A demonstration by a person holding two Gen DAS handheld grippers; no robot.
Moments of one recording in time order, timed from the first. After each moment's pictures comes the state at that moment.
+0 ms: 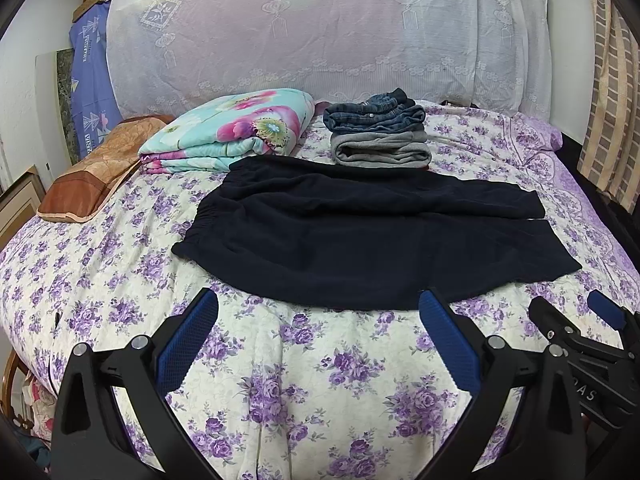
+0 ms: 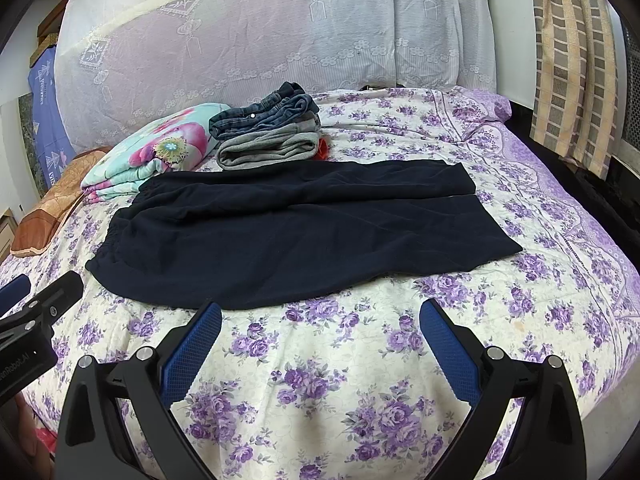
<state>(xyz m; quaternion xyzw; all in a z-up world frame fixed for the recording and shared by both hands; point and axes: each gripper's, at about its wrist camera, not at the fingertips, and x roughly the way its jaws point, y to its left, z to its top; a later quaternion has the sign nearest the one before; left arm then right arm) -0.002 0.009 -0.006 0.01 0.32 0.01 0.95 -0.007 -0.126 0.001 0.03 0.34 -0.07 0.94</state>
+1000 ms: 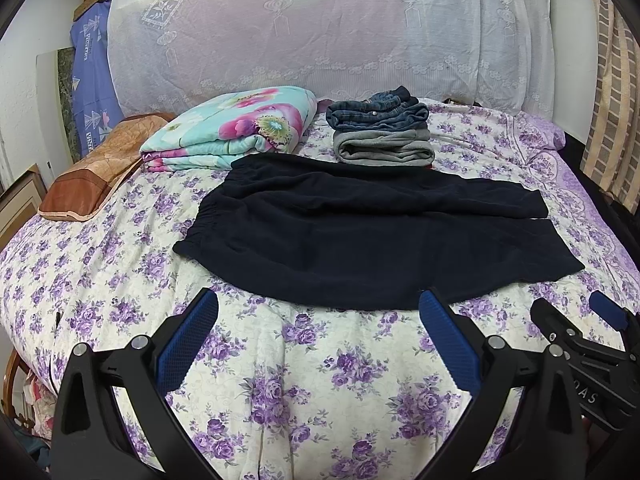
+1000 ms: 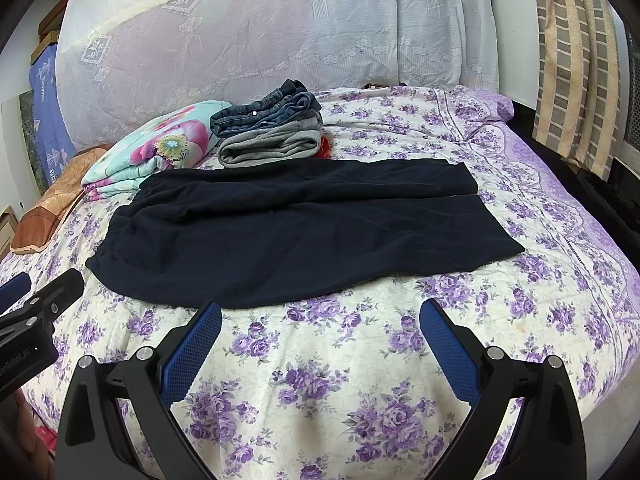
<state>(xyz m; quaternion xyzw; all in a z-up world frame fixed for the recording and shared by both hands) -0.002 0.012 -0.007 0.01 0.32 0.01 0.95 -0.005 -0.128 0.000 0.02 0.34 -0.07 0.94</state>
